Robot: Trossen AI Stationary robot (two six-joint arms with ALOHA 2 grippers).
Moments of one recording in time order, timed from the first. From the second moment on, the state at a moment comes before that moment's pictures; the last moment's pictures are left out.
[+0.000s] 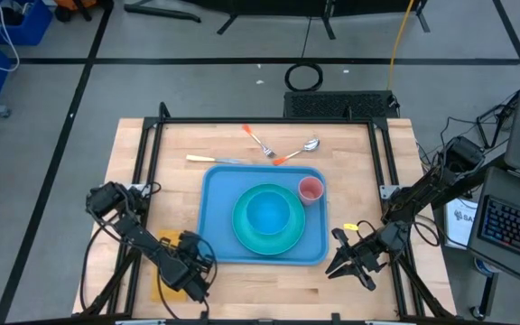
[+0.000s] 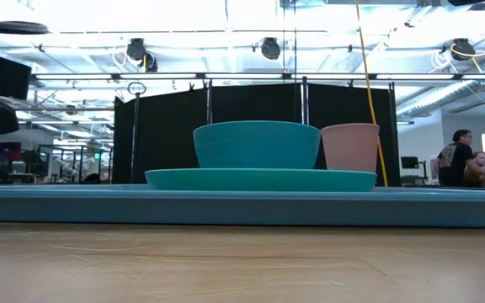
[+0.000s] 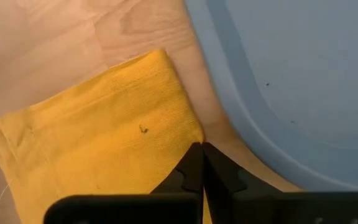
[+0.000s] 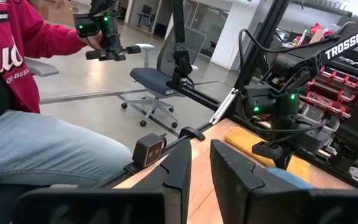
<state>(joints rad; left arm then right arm) -0.79 1.93 1.14 -1.15 -0.23 -2.05 0.82 1.25 0.31 0.92 0.26 -0.29</state>
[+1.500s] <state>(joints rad) -0.85 1.93 1.24 -1.29 -0.44 -2.11 0.82 1.25 0.31 0.92 0.26 -0.29</state>
